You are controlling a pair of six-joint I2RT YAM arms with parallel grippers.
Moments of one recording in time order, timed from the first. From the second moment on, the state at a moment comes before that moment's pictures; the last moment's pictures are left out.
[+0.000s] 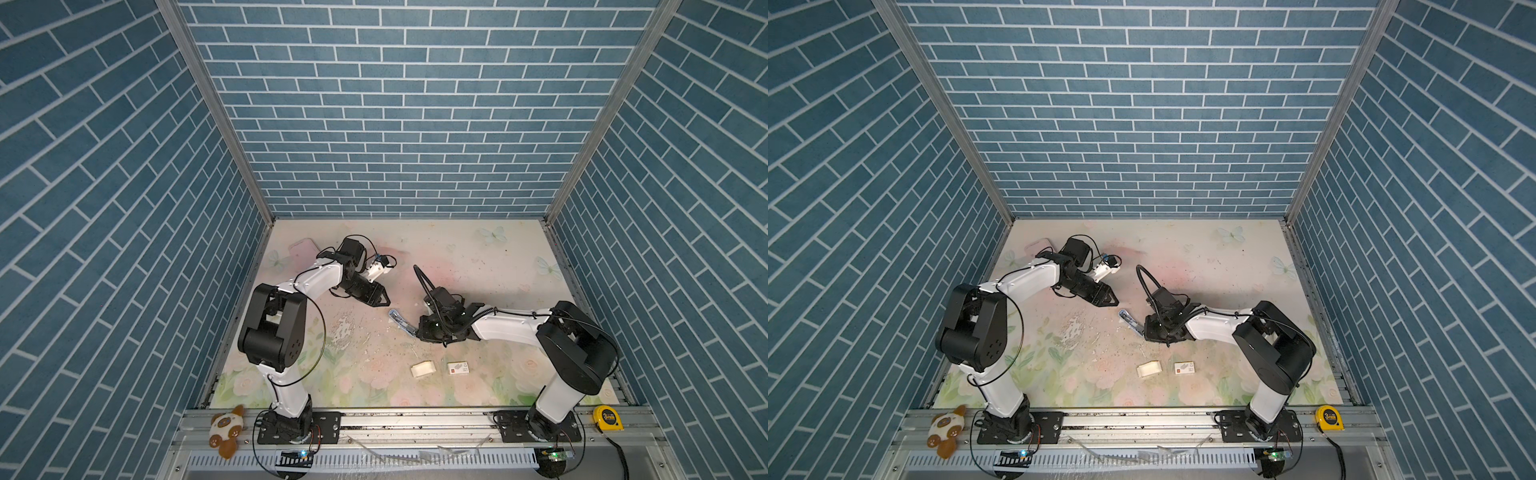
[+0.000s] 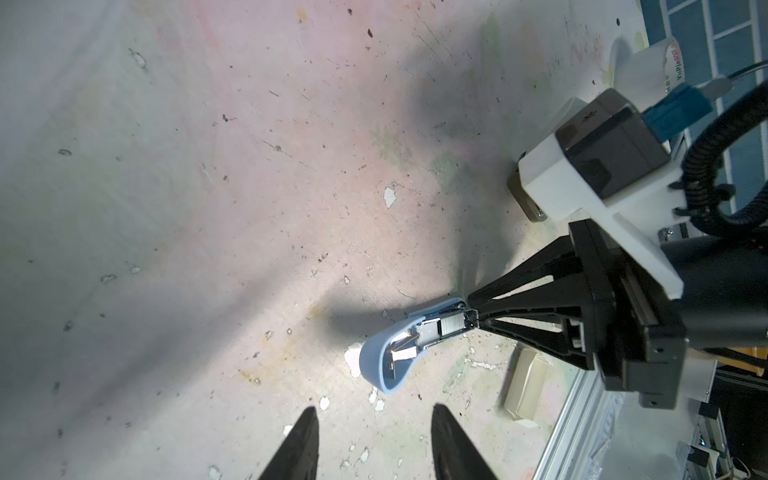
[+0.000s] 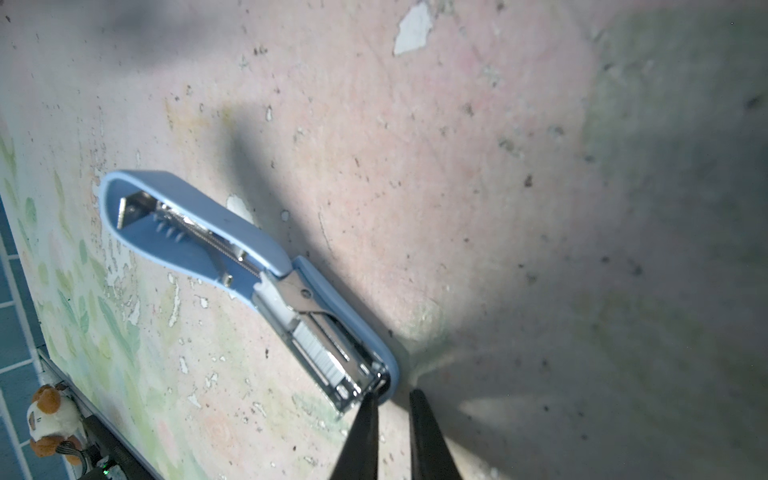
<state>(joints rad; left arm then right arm) -0.32 1.80 1.24 -0.76 0.65 0.23 0.86 1.70 0.86 -0.20 -0.22 0.84</state>
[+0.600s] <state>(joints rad) -0.33 1.83 1.20 -0.76 0.68 0.22 0.85 1.74 0.91 -0.24 -0.24 0.83</state>
